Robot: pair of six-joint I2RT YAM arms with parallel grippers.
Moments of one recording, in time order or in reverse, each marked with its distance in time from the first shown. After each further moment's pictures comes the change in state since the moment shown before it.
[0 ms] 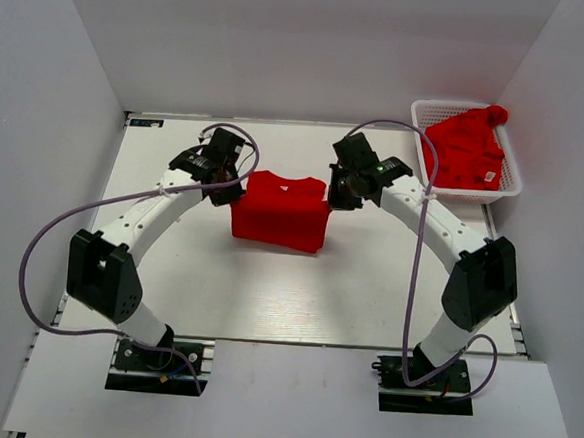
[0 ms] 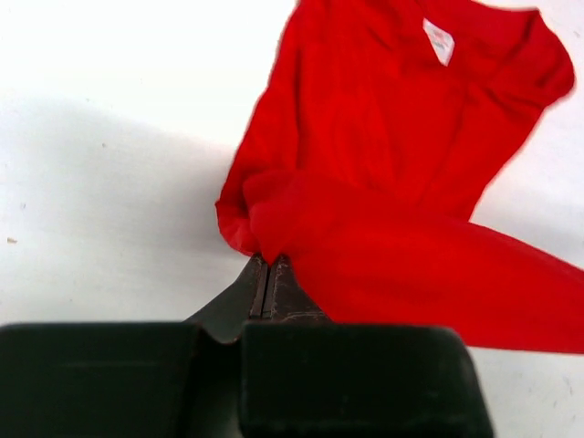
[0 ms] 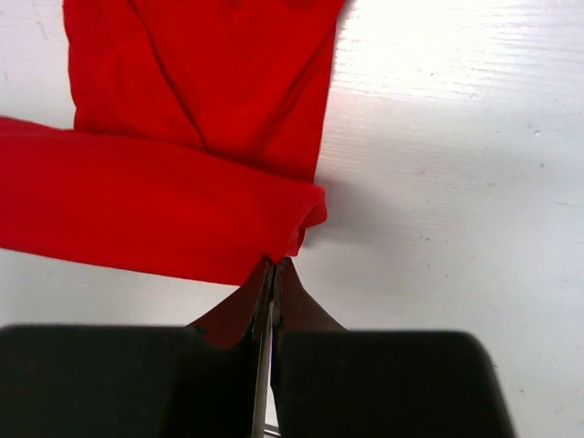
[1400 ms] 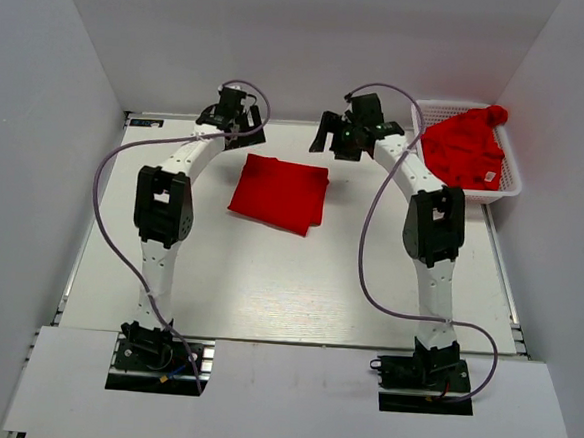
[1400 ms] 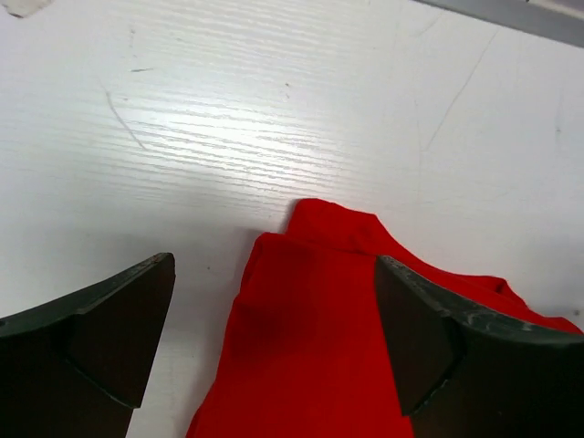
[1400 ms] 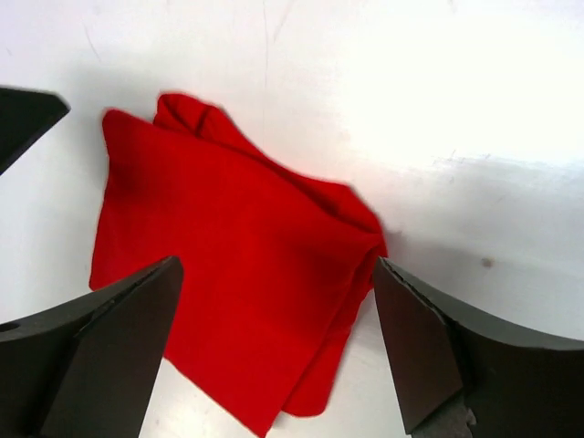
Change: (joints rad) left arm 0.185 0.746 0.654 0.311 0.106 0.280; right arm -0.249 0.612 0.574 0.237 -0.333 -0.138
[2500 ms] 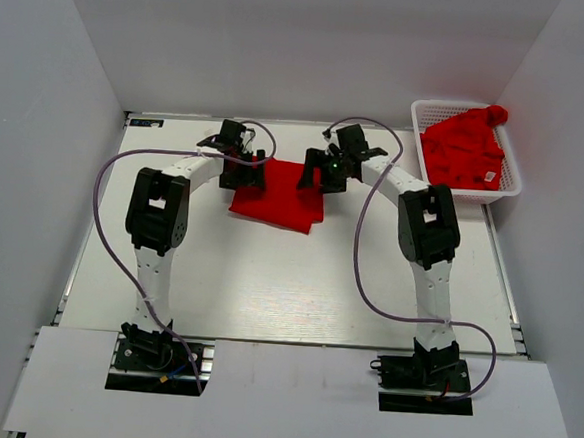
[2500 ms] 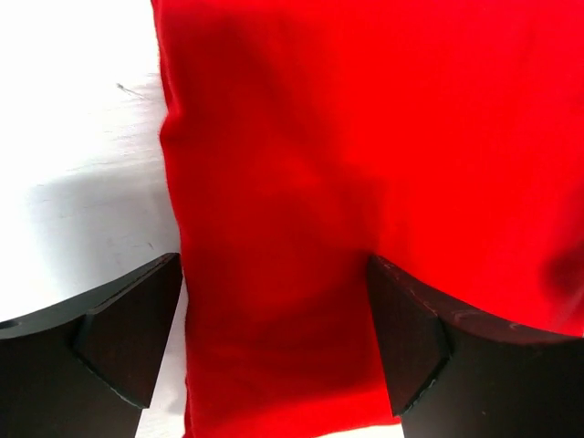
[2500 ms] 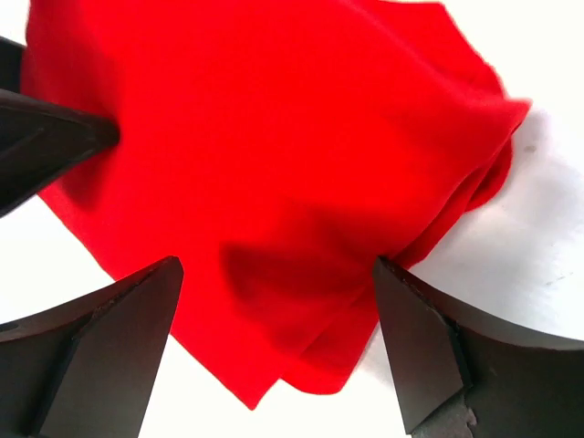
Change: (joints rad) left arm -0.011 -0.108 -0.373 0.033 0.259 0.158; right arm 0.054 -0.013 -0.290 0.125 -0.169 -0.084
